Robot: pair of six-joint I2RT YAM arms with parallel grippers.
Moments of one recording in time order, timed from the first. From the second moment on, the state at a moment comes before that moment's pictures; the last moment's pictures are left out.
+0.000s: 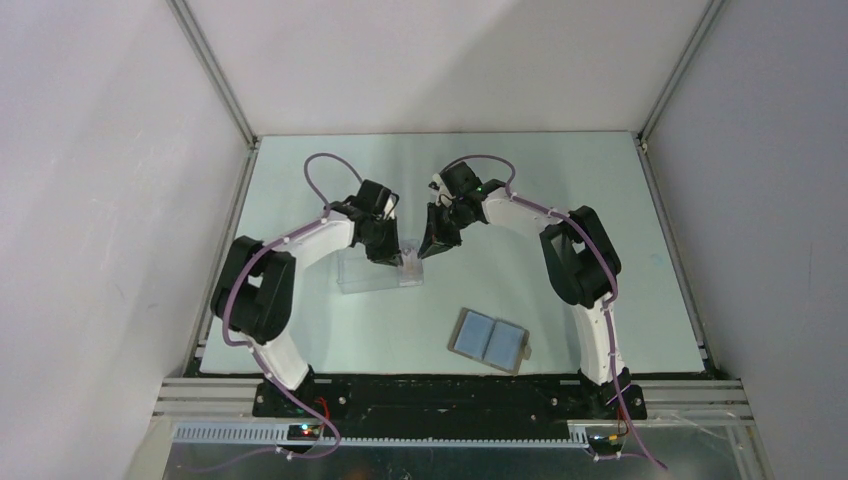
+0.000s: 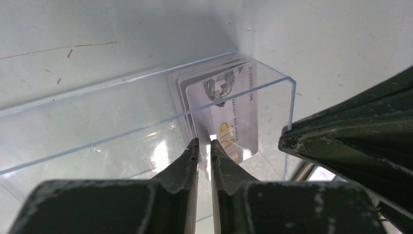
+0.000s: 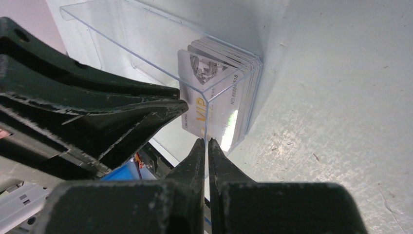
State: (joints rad) left arm -0.44 1.71 1.11 -0.53 0.18 -0.51; right arm 0.61 2.12 1.61 -0.54 -0.58 0.59
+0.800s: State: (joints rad) left arm -0.50 1.79 1.20 -0.64 0.10 -0.42; right arm 0.61 2.12 1.60 -0.52 -0.60 0.59
